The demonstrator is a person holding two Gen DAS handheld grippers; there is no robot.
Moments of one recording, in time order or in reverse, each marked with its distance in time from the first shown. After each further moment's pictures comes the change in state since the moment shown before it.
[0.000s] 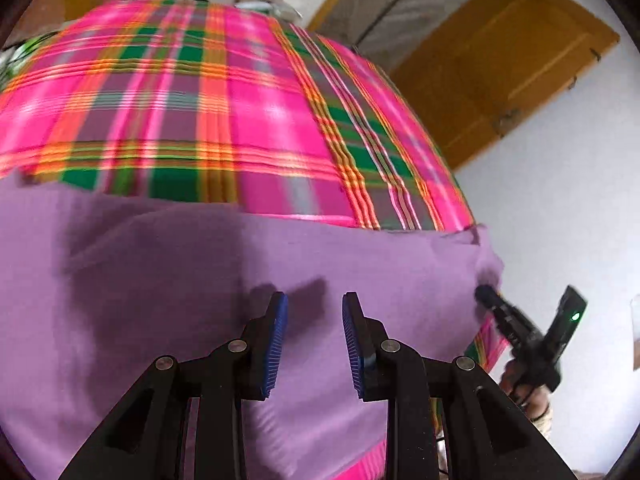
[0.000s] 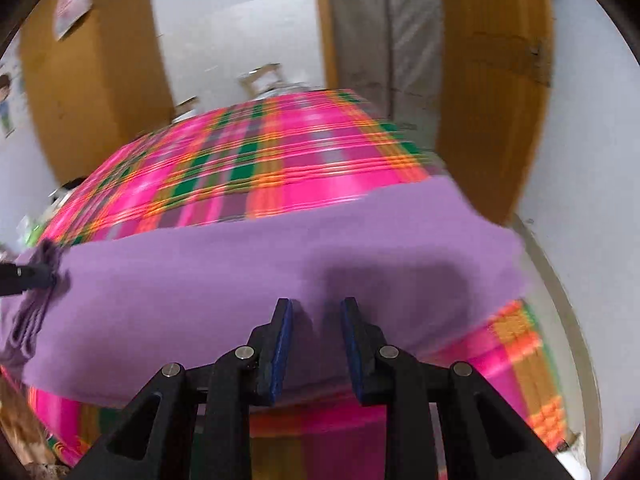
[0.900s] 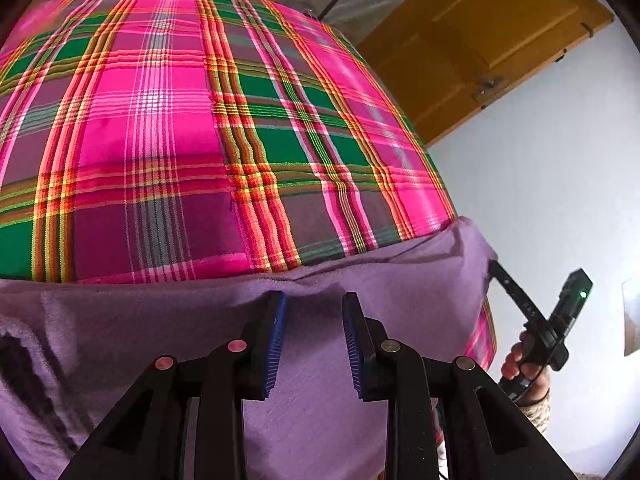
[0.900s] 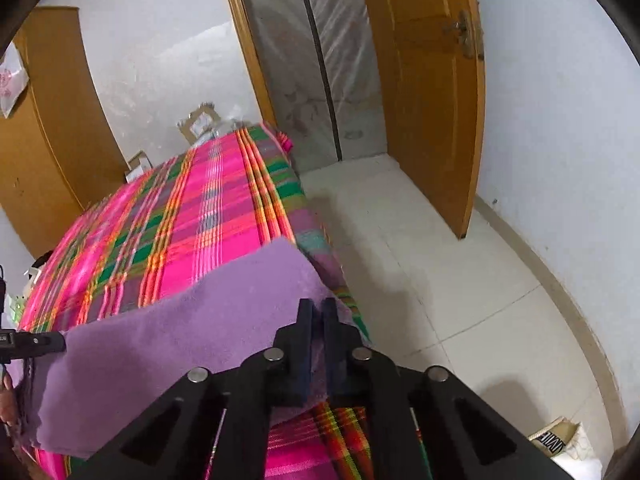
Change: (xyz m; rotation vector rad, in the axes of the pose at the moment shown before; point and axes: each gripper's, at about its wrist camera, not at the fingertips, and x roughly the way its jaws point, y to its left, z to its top) left arm 0.071 -0.053 0.037 0.040 0.084 -0.078; right arm -0.001 -0.105 0.029 0.200 -0.089 -0.048
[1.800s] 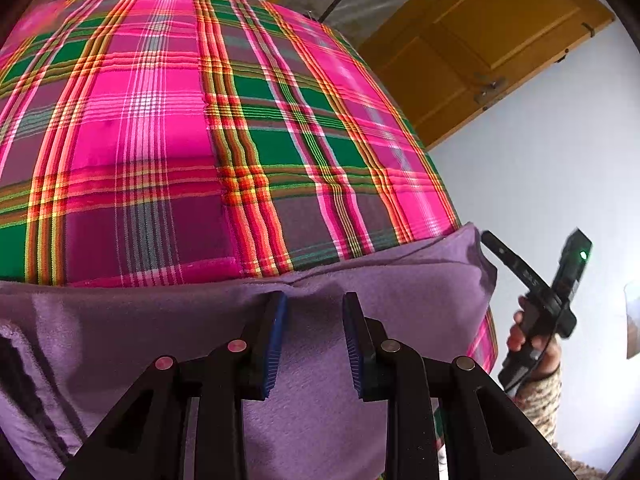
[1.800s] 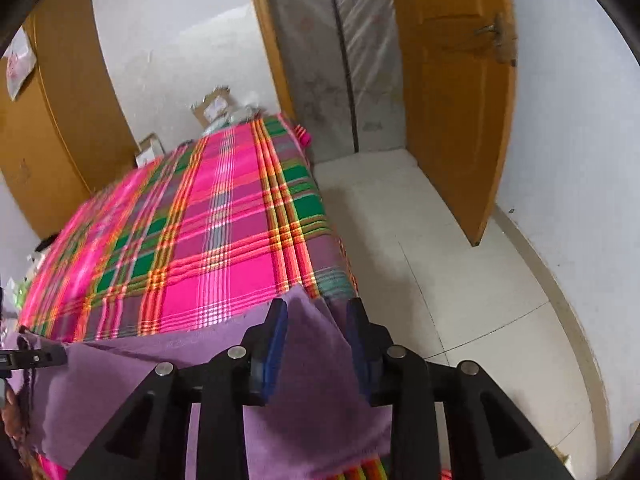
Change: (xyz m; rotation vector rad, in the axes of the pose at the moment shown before) left arm 0.006 -0.006 0.003 0.004 -0.009 0.012; right arm 0.047 0.017 0.036 -0.081 0.095 0.032
